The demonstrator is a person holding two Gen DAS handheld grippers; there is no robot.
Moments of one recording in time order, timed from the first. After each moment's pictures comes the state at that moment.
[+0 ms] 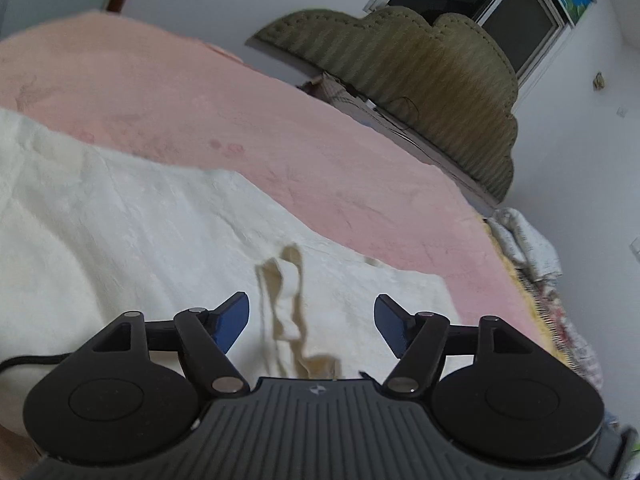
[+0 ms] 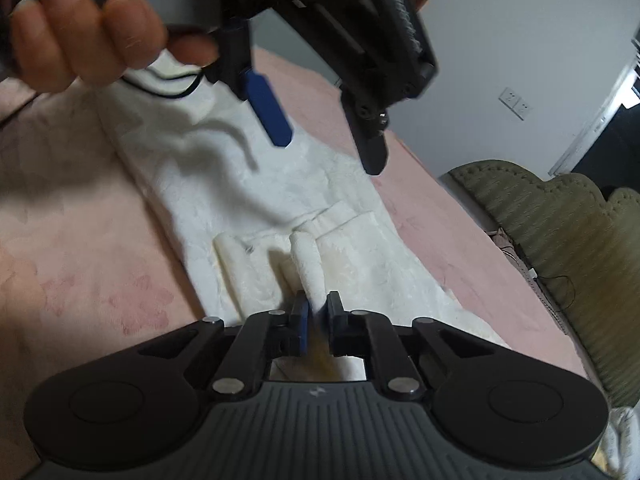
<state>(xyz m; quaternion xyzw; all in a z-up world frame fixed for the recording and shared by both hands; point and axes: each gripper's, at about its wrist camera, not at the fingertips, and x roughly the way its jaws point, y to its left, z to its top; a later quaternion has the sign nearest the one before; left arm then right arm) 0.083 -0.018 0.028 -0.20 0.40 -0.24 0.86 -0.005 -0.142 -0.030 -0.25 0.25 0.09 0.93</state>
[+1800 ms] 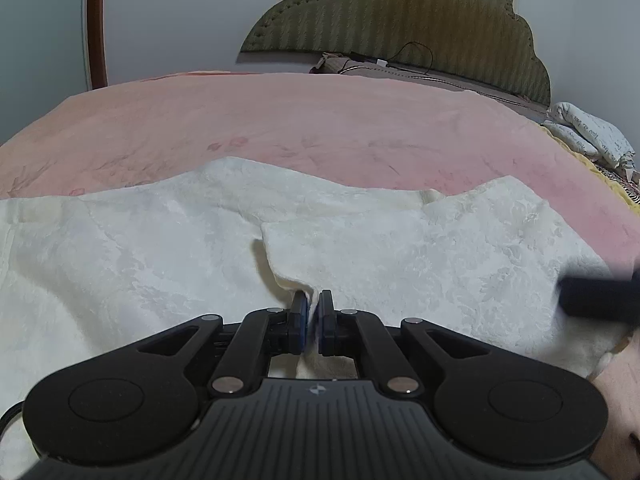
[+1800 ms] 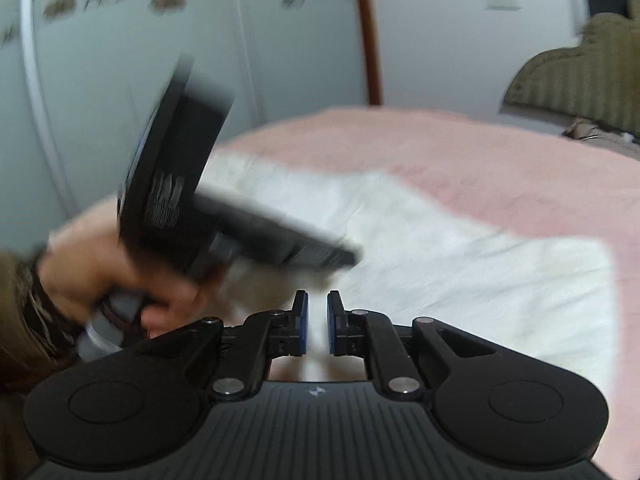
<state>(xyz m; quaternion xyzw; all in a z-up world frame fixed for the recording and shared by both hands) 0.090 -0.081 -0.015 0.04 0.36 -0.18 0.91 -0.017 -0.250 0.027 0.04 0.26 0.17 0.95</state>
